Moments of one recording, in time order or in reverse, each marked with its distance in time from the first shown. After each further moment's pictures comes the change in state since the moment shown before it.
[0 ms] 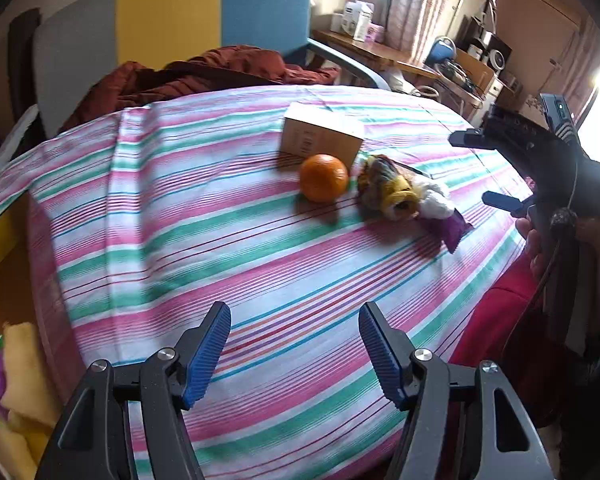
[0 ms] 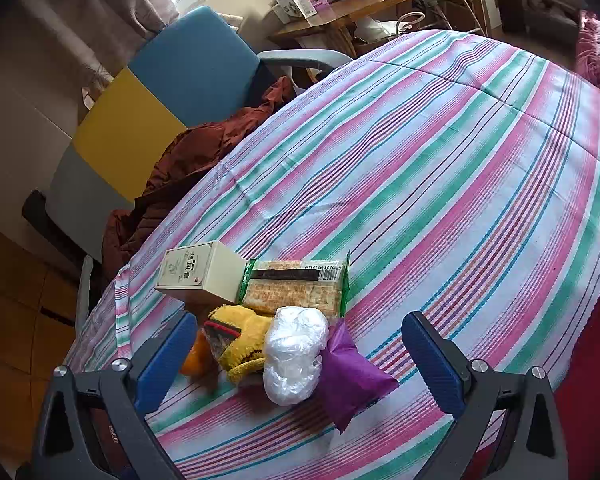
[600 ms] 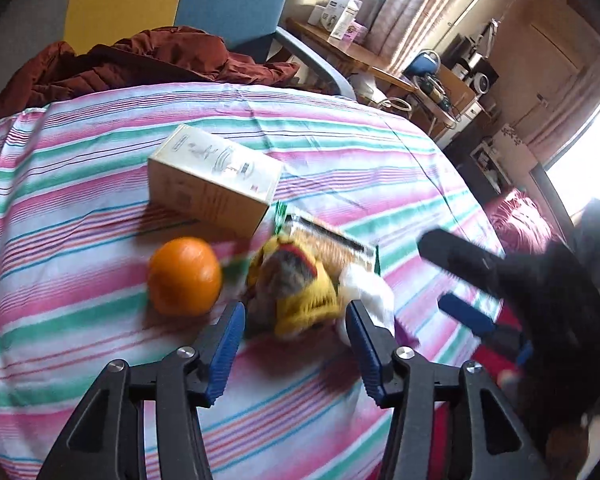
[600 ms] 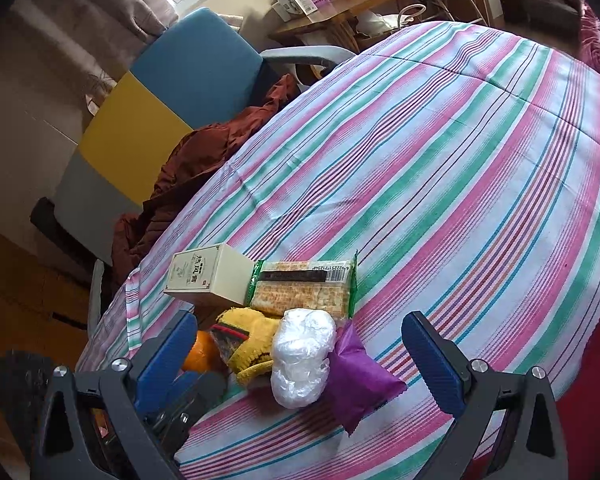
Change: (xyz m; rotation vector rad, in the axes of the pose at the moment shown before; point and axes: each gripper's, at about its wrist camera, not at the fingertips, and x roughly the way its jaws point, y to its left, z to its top) left arm 0.093 -0.059 0.103 -0.127 0.041 -0.198; right arm 0.005 -0.005 0.004 0.034 0.018 0.048
